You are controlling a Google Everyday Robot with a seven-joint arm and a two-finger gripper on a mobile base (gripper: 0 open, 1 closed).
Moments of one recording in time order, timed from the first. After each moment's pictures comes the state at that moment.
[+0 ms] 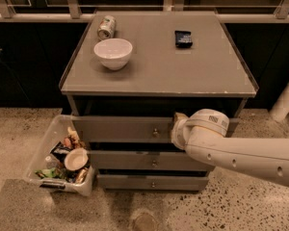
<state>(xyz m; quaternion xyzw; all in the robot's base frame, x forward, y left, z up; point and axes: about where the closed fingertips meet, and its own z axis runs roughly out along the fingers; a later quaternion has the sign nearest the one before) 0.594 -0.131 0.624 -0.60 0.73 -0.16 0.30</state>
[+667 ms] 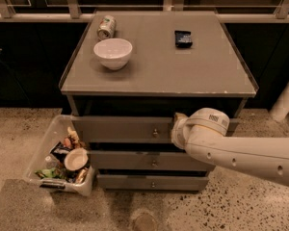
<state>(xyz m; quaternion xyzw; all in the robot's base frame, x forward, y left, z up) 0.594 -0.131 0.627 -0.60 0.73 -0.16 0.30</state>
